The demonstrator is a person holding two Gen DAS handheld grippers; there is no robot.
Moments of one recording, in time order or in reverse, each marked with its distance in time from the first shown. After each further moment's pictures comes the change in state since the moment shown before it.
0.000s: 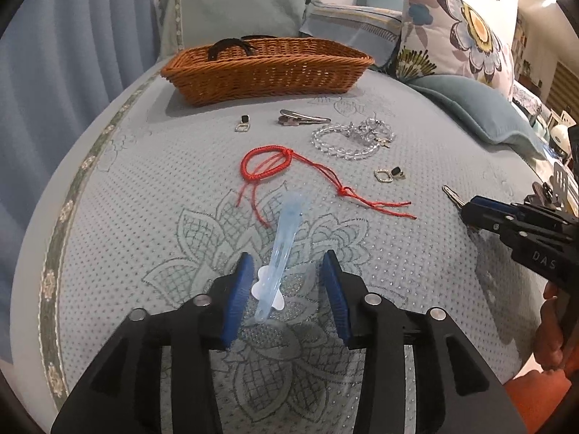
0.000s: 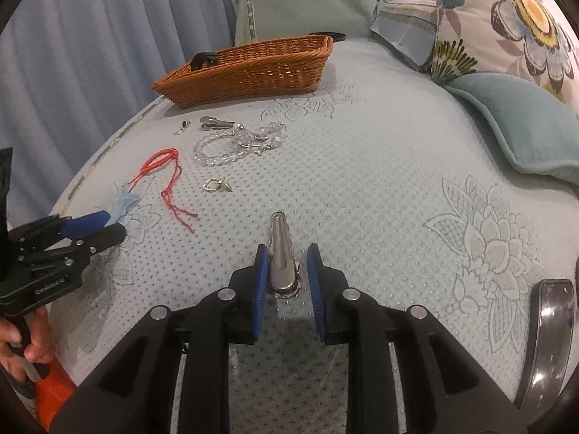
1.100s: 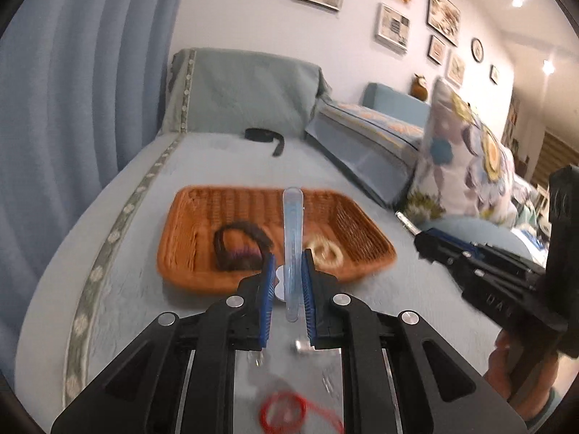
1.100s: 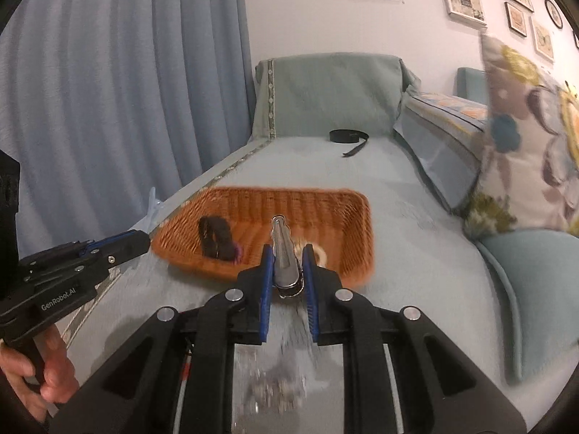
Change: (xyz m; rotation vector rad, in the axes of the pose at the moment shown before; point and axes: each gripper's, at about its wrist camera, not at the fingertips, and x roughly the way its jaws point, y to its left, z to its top) left arm -0.001 0.042 0.174 -0.130 -0.340 -0.075; right arm 0.020 0.025 0.191 -0.073 -0.309 0.039
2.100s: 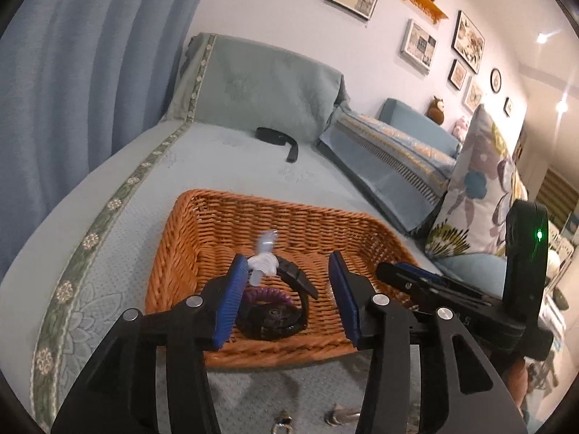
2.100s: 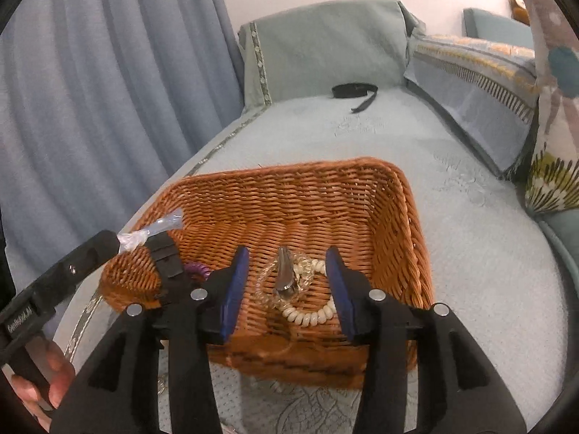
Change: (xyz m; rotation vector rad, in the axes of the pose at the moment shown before) left arm 0.064 0.046 0.012 -0.130 -0.019 -0.041; right arm 0.117 -0.025 0.009 0.126 0.138 0.067
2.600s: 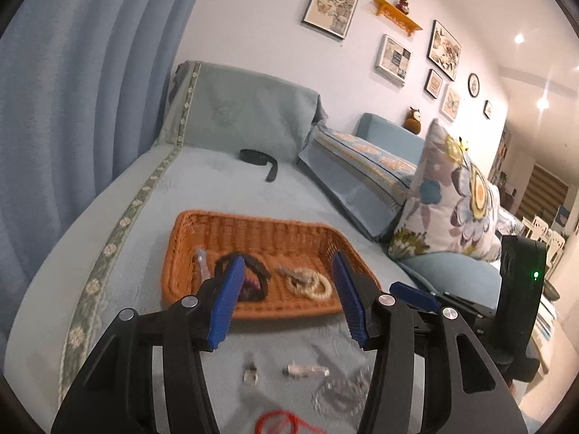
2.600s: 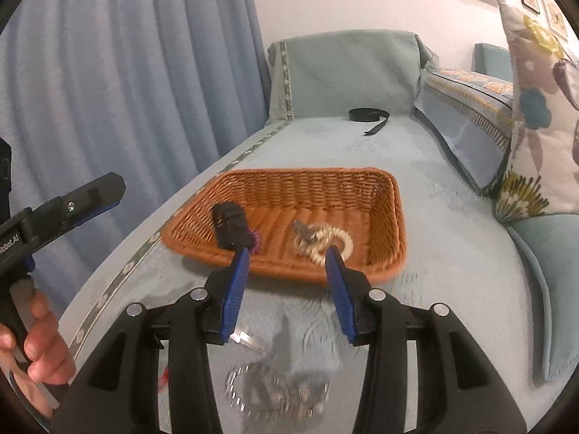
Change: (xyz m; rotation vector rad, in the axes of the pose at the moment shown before) left arm -0.097 -0.037 -0.006 0.052 -0.055 -0.039; right arm -0.098 0.030 -0.037 -0.099 -0.053 0.017
